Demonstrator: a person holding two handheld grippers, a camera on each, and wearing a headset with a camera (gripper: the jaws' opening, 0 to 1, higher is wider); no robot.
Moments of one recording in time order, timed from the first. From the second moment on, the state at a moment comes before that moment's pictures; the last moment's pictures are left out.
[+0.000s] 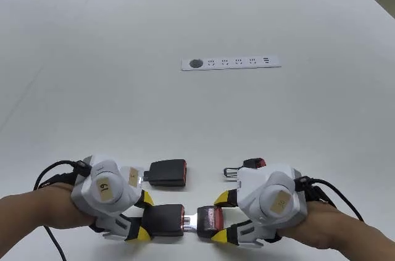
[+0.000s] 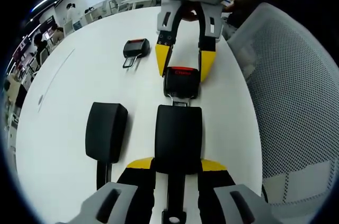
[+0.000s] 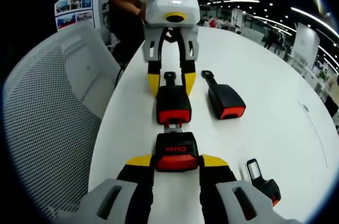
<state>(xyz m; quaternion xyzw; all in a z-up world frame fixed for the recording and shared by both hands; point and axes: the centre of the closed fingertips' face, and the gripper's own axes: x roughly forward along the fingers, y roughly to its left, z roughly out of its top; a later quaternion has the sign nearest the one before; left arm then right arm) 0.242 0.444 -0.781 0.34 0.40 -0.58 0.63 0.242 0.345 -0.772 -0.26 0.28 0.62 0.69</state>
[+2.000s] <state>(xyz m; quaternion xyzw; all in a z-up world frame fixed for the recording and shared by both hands) 0.244 0.442 -0.781 0.33 0.41 -0.58 0.62 0.241 0.360 -0.769 -0.26 0.28 0.63 0.68</state>
